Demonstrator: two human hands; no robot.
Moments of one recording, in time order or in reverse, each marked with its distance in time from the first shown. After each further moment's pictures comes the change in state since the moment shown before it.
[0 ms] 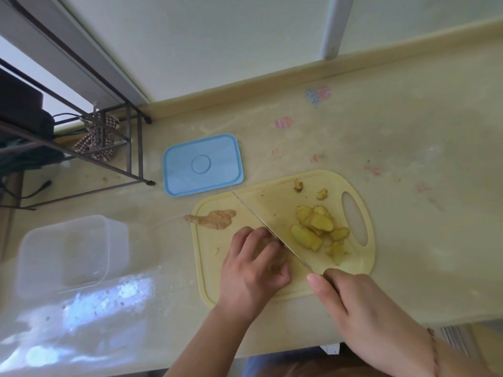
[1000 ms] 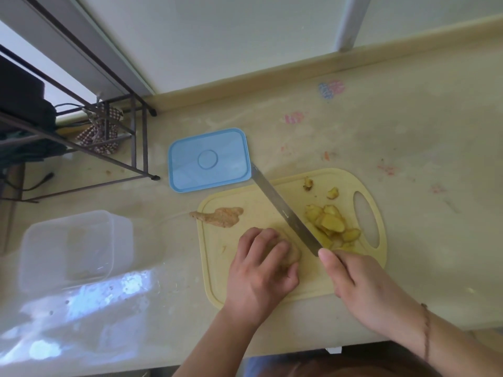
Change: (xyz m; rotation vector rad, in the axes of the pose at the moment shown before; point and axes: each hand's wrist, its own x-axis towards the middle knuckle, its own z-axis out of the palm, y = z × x) left_hand -0.004 0.000 -0.002 -0.024 -0.015 -0.014; right_hand 0.036 0.015 0.006 0.059 -0.007 0.047
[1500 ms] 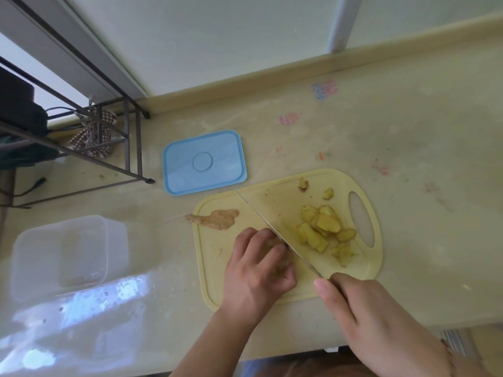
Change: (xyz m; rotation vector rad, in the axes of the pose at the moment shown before) left_hand 0.002 -0.003 0.003 -0.001 0.012 0.012; right_hand -0.036 -0.019 -0.003 -0.115 -0.045 0.024
